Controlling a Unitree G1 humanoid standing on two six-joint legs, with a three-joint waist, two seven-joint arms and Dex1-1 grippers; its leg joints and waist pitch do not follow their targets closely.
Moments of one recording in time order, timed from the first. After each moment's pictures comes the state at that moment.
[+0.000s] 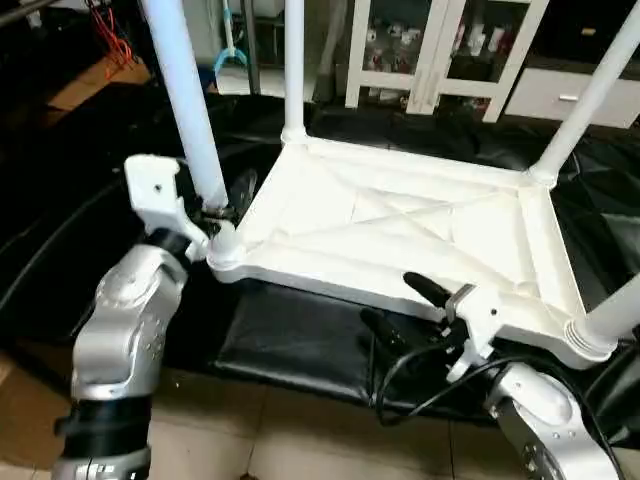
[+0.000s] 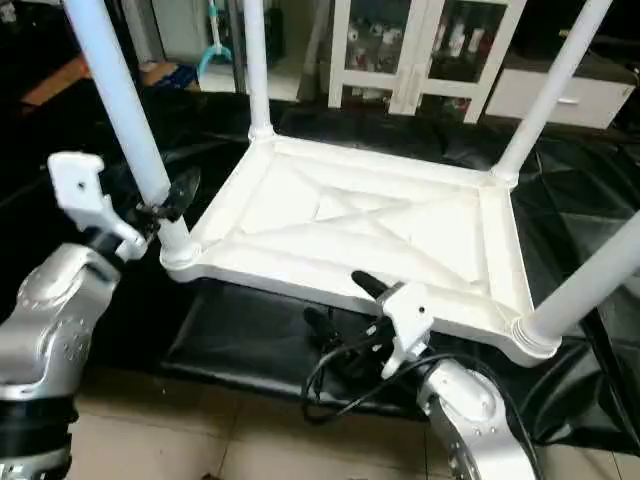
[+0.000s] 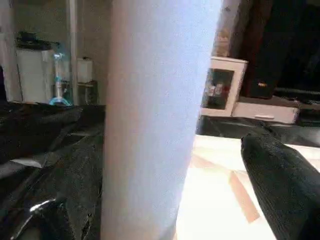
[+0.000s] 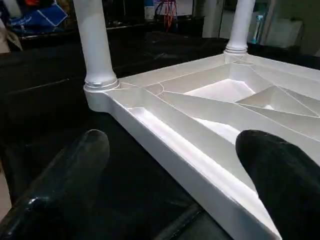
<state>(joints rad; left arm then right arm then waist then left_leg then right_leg) -0.37 0.22 0.14 -0.06 -0.30 0.32 -0.22 0.10 -0.28 0.12 -0.22 0.26 0.12 0.57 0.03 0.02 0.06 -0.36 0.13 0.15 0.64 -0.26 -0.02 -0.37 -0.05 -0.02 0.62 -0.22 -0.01</state>
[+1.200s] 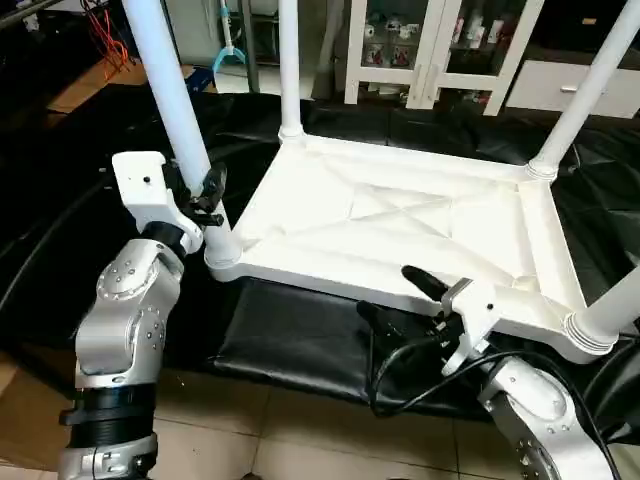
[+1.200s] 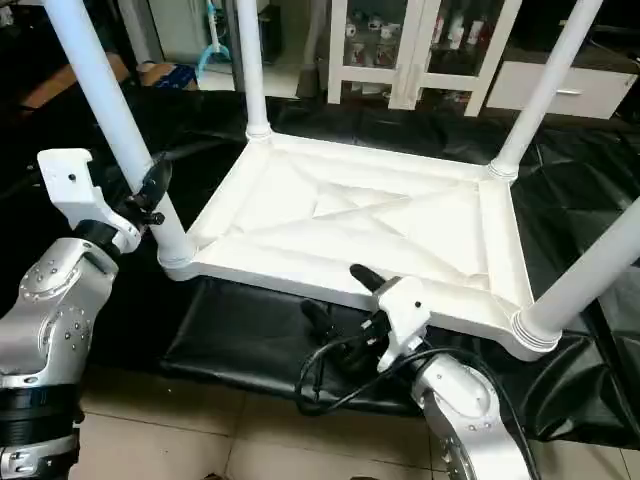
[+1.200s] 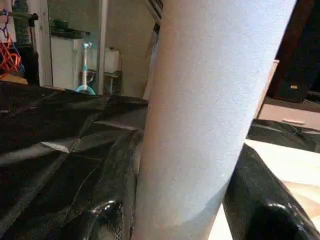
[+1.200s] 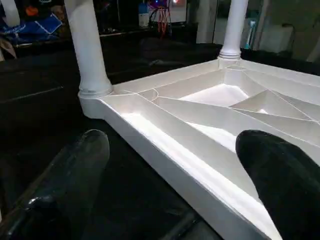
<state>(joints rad) -0.39 0.19 0.20 -0.03 -0.31 0.35 -0.15 0.08 -0.26 0.12 -0.22 0.24 0.12 0.54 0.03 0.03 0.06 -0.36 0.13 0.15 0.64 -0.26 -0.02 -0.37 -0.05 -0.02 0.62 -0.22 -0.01</state>
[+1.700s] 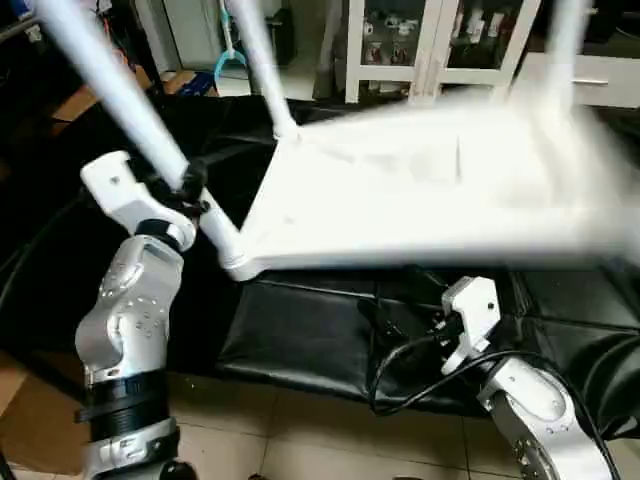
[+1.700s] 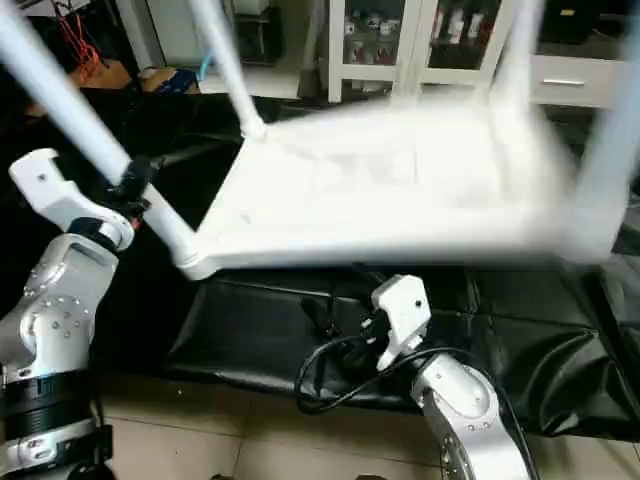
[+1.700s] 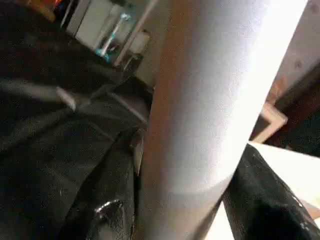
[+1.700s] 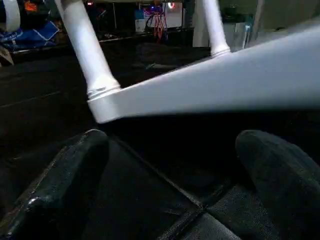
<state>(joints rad) -0.47 0.01 0.46 0.02 -0.60 0.46 0.04 0.08 -0.26 0.12 -0.21 0.23 0.10 0.53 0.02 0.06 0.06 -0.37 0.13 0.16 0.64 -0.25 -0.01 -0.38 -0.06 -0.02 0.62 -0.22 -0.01</state>
